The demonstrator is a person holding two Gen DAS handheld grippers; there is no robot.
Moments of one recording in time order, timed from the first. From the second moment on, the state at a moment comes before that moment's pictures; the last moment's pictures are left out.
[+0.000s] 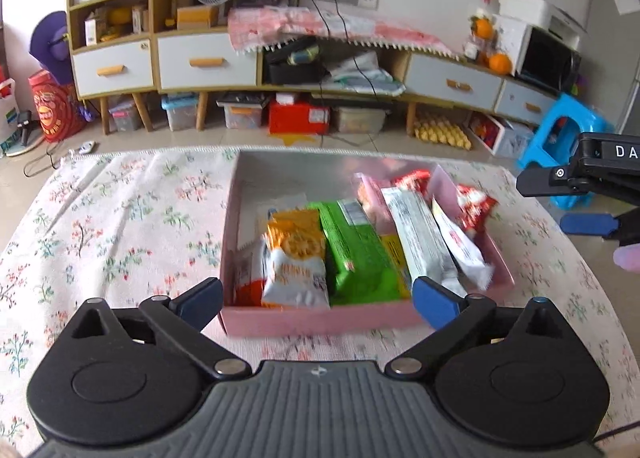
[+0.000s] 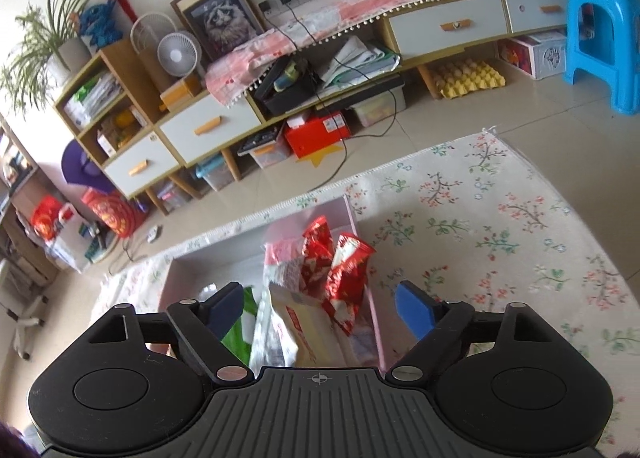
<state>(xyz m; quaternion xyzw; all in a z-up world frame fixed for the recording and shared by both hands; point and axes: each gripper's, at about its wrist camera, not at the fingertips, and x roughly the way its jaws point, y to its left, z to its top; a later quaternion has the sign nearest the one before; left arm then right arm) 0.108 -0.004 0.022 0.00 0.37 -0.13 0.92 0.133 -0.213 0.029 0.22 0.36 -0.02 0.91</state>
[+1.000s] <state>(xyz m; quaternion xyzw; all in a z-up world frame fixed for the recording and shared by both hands) 0.043 -0.038 -0.029 0.16 0.47 -0.20 0.84 0.066 -0.197 -0.051 -0.05 0.53 0.01 0.85</state>
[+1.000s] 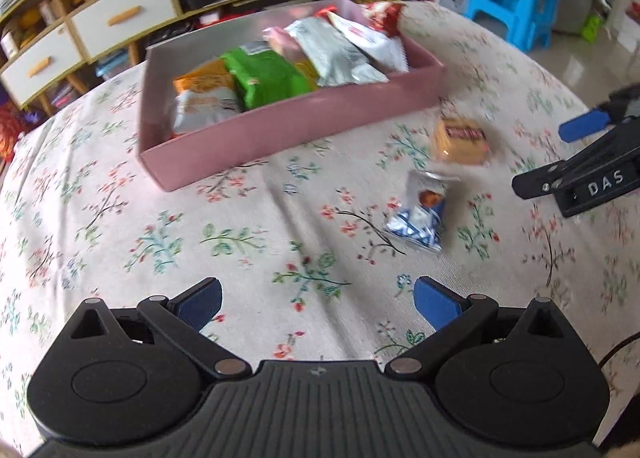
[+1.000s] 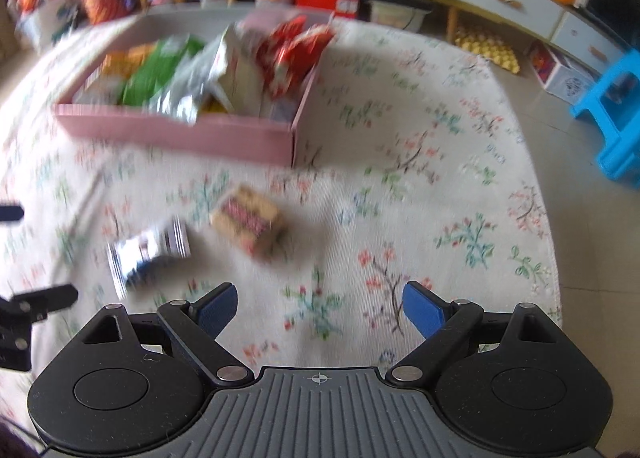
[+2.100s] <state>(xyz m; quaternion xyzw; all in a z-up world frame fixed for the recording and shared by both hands) 0.044 -0.068 -0.046 0.14 0.38 -0.31 0.86 0.059 -0.224 -0.082 -0.06 0.40 0.16 0.90</state>
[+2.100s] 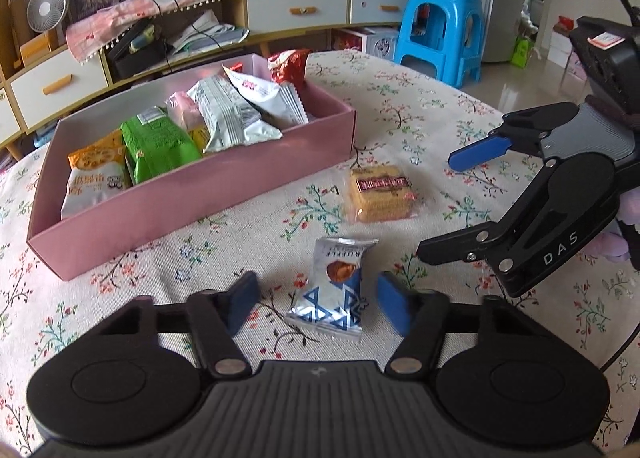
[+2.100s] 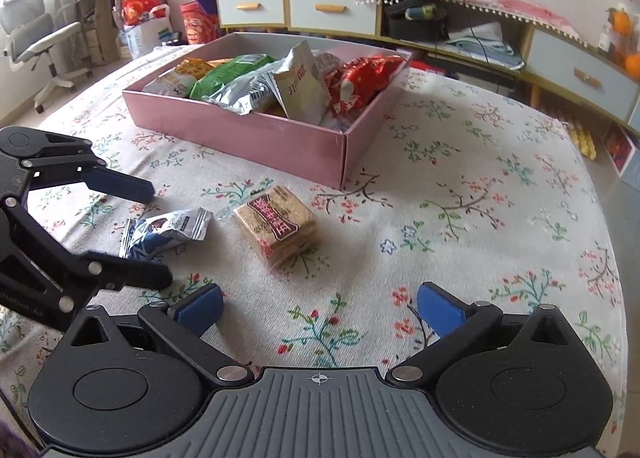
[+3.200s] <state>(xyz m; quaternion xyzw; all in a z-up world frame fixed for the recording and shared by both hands) 0.068 -0.033 -0.035 0.10 0.43 -0.23 0.87 0.080 -0.175 -0.070 -0.10 0.40 0.17 0.89</state>
